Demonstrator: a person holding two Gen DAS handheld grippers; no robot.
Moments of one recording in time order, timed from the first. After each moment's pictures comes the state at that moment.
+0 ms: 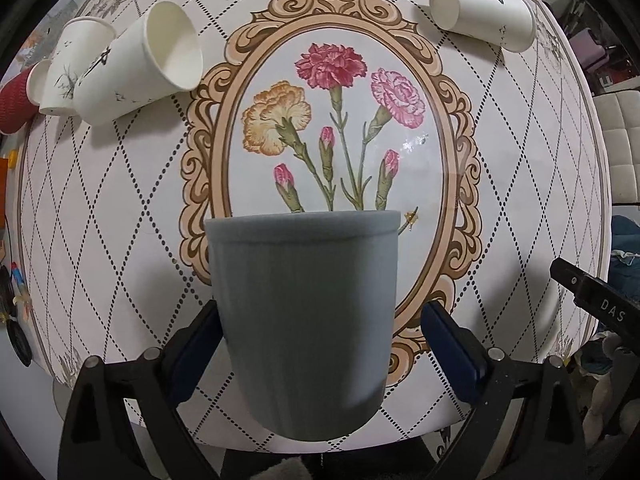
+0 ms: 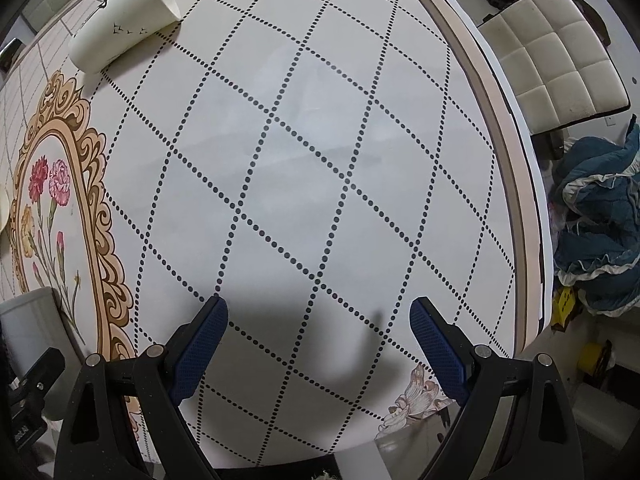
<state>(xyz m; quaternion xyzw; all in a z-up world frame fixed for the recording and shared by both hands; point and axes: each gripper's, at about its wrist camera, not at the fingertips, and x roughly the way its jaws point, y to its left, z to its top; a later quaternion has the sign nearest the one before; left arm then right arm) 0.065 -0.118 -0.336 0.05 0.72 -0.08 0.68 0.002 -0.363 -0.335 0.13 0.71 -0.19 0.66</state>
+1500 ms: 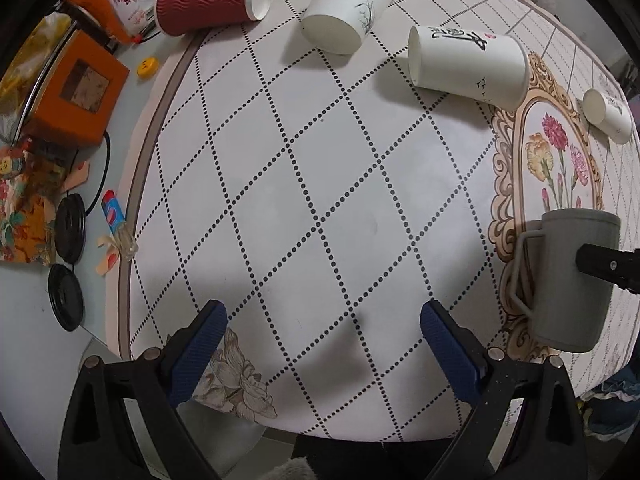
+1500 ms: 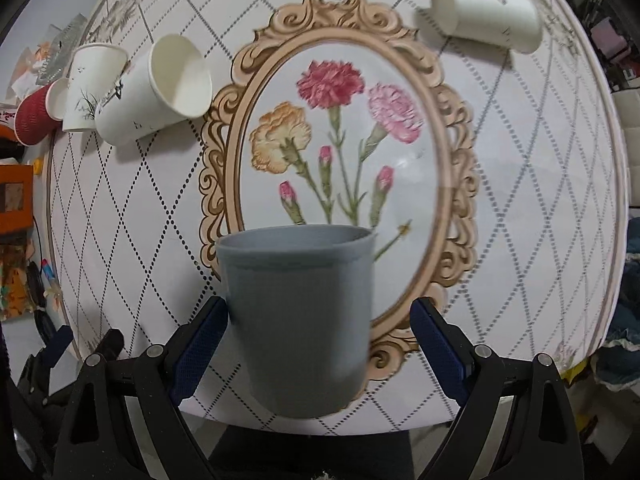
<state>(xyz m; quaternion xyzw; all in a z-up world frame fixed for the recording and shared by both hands) 0.041 0.094 -0.312 0.03 0.68 0.04 0.73 0.061 -0.121 -0.313 0.09 0.75 -0.03 0.66</state>
